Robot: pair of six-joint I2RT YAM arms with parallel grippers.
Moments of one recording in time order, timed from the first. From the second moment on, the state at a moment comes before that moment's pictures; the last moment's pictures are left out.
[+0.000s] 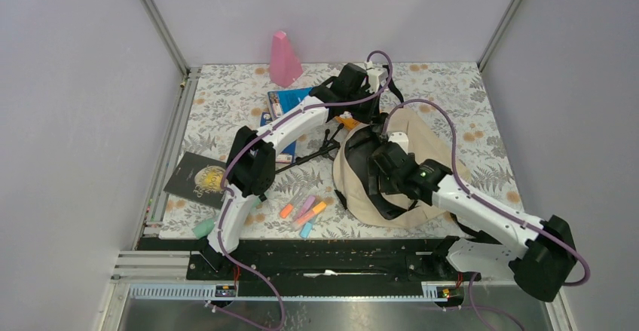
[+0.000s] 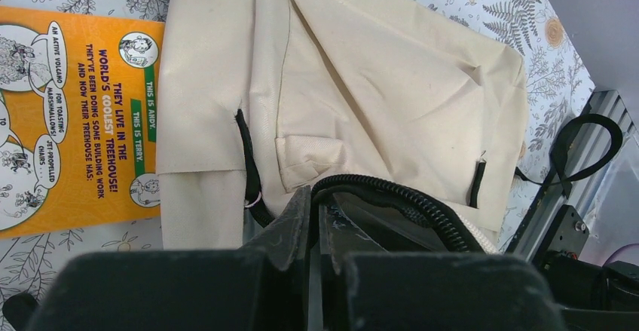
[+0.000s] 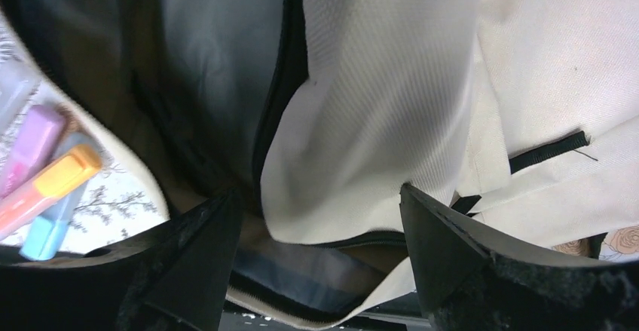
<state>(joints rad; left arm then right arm) -0.72 2.26 2.08 -0.48 0.38 -0.28 0.78 1.11 0.84 -0.74 0.34 0.59</state>
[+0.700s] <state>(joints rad) -0.70 2.27 2.08 -0.47 0.30 -0.26 0.17 1.03 0.91 -0.80 0.17 0.41</state>
